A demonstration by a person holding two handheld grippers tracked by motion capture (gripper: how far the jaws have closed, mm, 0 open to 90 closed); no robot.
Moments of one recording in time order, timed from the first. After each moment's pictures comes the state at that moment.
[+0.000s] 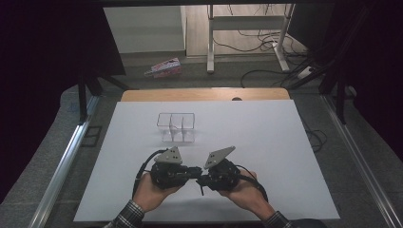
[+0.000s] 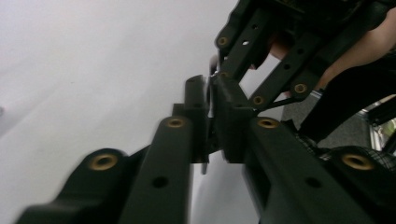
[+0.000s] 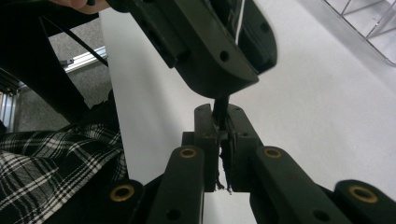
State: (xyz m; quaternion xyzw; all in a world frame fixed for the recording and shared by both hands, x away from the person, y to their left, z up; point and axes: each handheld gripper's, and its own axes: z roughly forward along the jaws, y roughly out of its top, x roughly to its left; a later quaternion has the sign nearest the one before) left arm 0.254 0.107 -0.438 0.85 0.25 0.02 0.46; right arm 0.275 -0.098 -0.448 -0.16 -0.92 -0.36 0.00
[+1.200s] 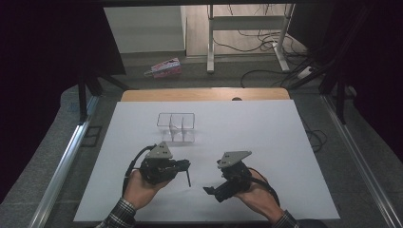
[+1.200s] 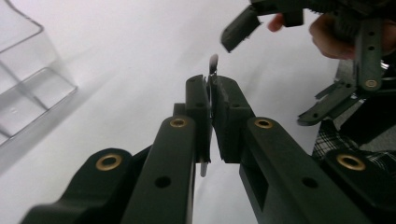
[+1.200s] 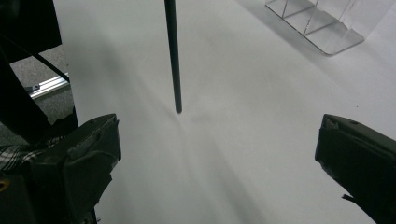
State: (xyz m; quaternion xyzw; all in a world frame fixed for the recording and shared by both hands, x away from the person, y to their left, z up) left arm 0.258 0.134 -0.432 0.85 0.30 0.07 0.43; right arm 0.277 -0.130 -0.462 -0.19 -0.90 -0.40 -0.06
